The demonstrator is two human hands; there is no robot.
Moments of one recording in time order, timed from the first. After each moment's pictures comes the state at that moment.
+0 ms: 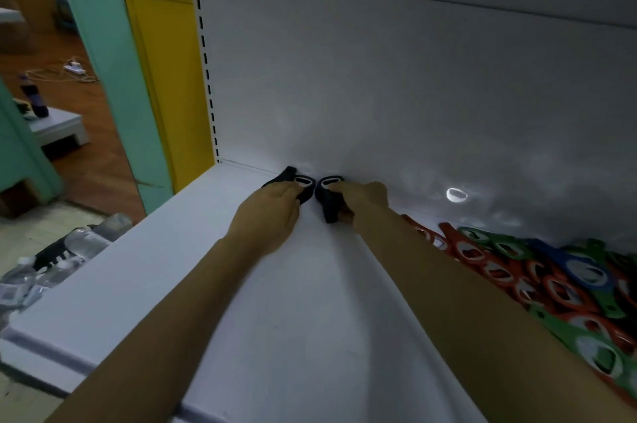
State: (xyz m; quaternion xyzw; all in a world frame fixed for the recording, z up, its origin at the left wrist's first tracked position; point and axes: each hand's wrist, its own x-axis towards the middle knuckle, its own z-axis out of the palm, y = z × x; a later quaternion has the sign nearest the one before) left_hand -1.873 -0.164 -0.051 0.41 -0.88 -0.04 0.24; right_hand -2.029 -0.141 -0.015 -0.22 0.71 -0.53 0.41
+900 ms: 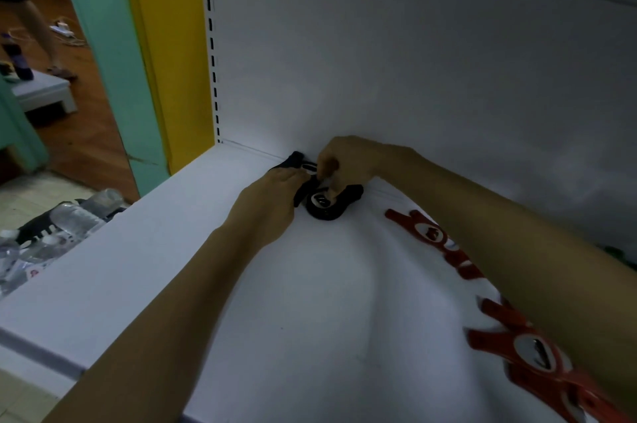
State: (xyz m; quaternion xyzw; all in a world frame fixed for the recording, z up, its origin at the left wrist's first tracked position) left_hand -1.867 -0.169 -0.055 0.39 -0.87 -0.12 0.27; right_hand -2.031 -0.176 0.037 -0.74 0.64 0.06 0.17
